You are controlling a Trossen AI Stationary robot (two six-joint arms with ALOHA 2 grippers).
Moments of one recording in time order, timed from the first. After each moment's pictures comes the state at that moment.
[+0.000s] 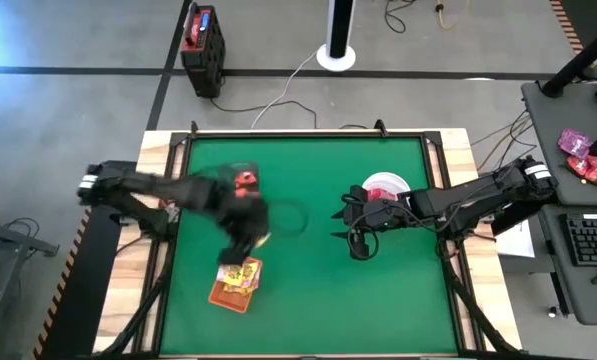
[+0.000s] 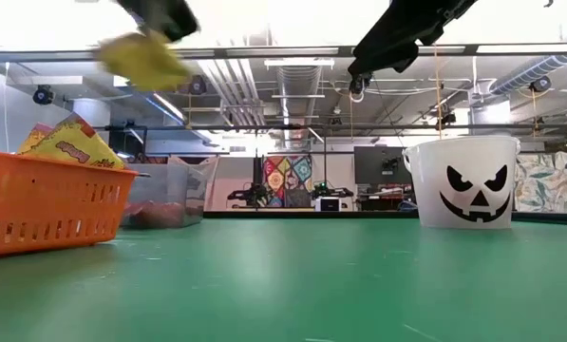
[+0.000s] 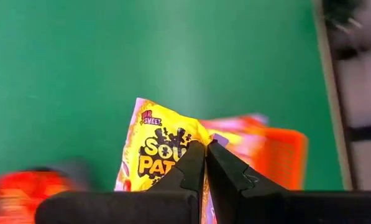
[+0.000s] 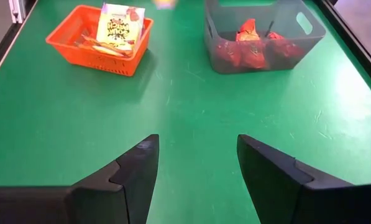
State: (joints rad) left arm -0.16 1.47 1.41 -1.12 0.14 -0.04; right arm 0.19 1.30 0.93 -0.26 0.21 0.11
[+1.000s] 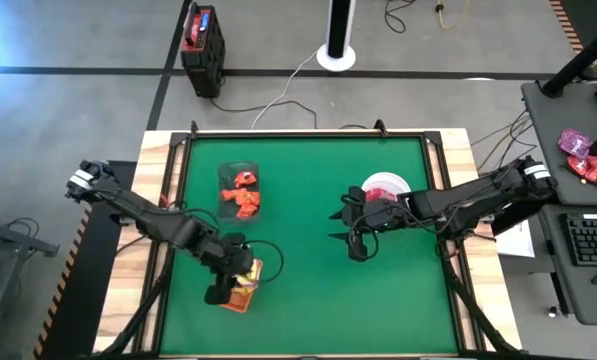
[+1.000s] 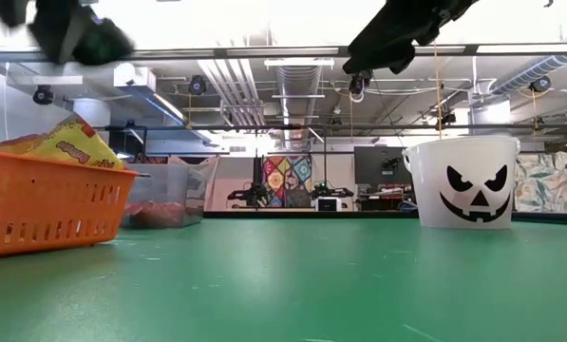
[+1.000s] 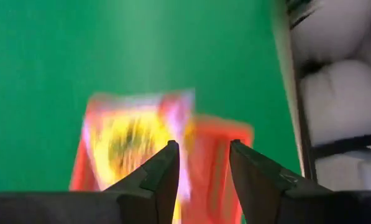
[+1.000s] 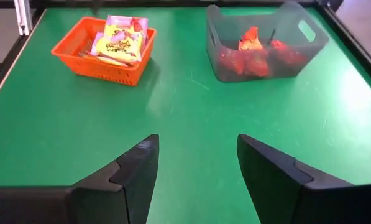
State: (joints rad) left arm -0.47 1.36 1.04 -0.76 0.11 -0.44; right arm 0.19 1.31 0.92 -0.19 0.20 0.12
